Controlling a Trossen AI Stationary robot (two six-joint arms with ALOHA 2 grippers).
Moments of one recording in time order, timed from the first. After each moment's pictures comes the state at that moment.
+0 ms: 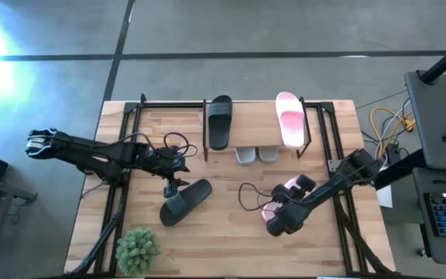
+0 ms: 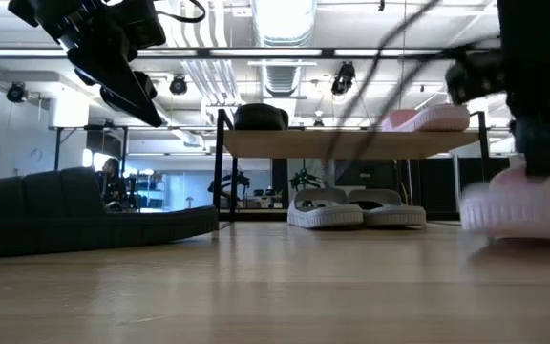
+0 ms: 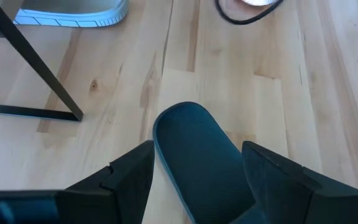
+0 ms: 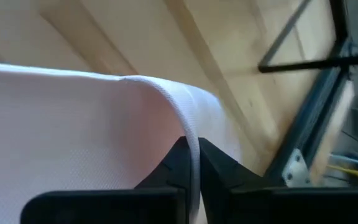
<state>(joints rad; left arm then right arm) -0.08 1.03 0.71 -0.45 -0.01 -0.23 0.59 1.90 1.21 -1.42 0.39 1.31</state>
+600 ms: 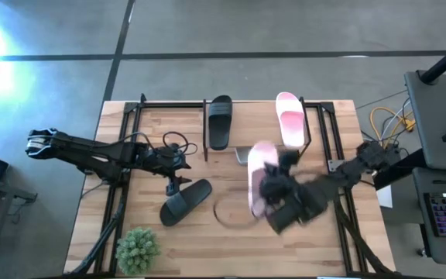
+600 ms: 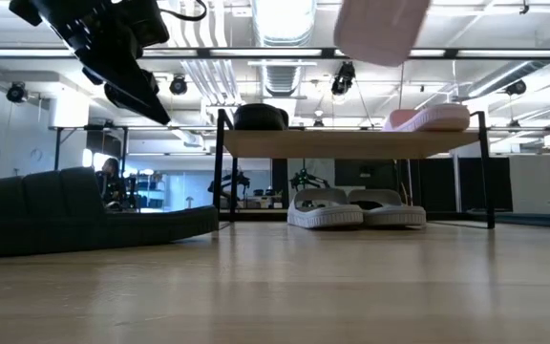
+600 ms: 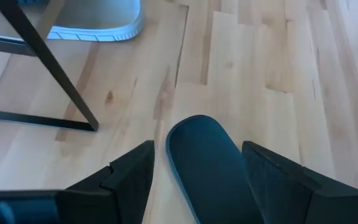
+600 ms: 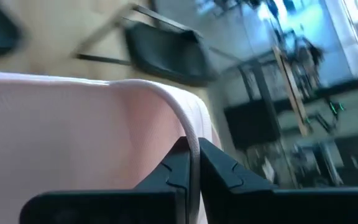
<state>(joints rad) -0.08 1.03 0.71 -0.42 -0.07 -0.23 0.55 1.75 1.78 -1.57 1.06 0.56</state>
